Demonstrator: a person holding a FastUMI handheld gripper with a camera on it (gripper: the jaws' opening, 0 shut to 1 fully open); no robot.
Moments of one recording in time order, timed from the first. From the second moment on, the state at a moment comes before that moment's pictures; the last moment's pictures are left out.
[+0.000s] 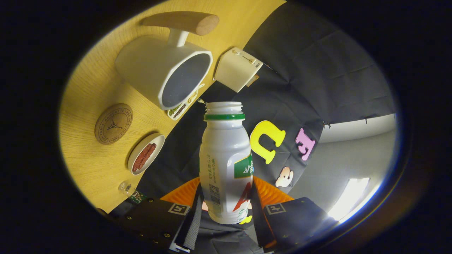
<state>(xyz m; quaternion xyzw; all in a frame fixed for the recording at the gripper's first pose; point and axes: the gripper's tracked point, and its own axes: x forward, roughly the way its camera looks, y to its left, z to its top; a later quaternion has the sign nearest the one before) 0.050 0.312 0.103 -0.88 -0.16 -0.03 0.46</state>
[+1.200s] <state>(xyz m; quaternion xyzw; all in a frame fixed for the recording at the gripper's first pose) 0.059 0.273 0.053 -0.65 -0.02 0.06 0.76</state>
